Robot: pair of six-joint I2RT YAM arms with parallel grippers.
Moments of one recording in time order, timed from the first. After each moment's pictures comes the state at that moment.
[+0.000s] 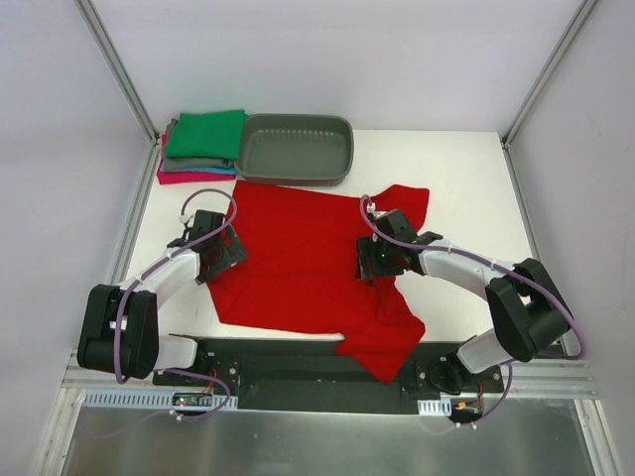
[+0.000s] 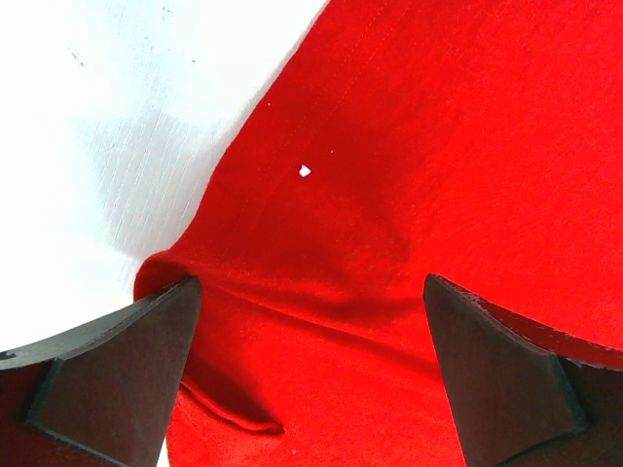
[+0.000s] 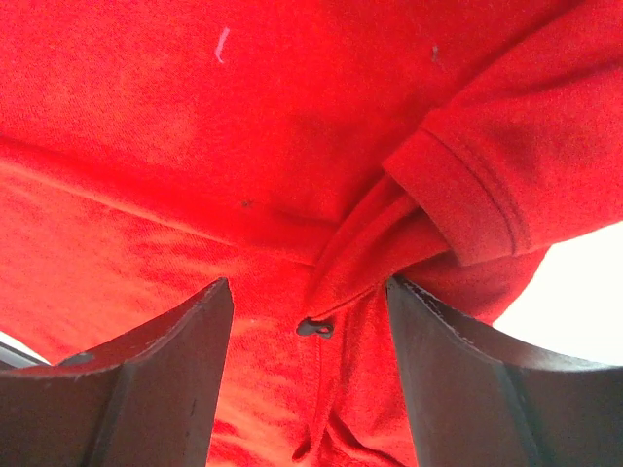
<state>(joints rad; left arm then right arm) -0.15 1.32 0.62 -0.39 -0.13 -0.66 0.59 1.50 0.80 -0.36 -0.13 0.39</state>
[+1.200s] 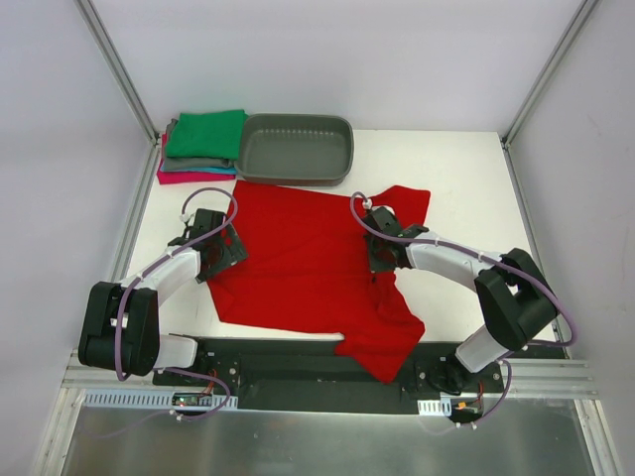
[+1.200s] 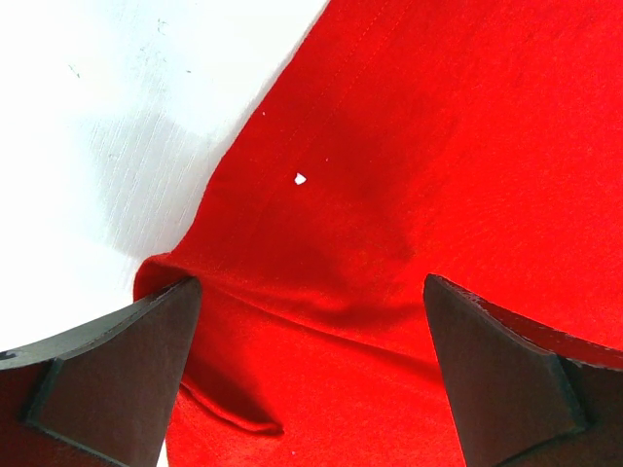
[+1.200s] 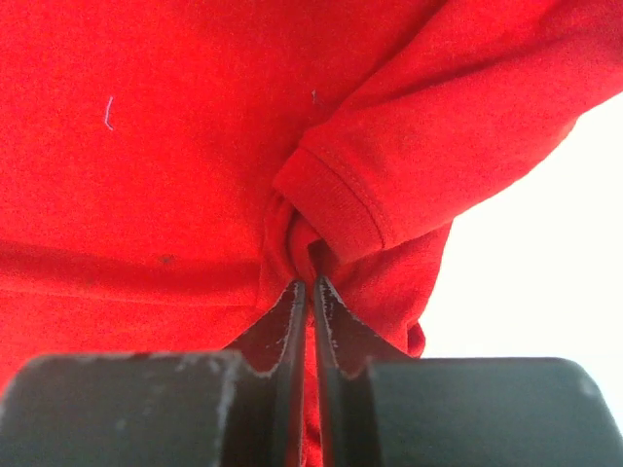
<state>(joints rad) -0.15 1.33 0.63 -0.38 -0.13 -0.65 0.67 1.58 0.92 -0.48 0.19 0.44</state>
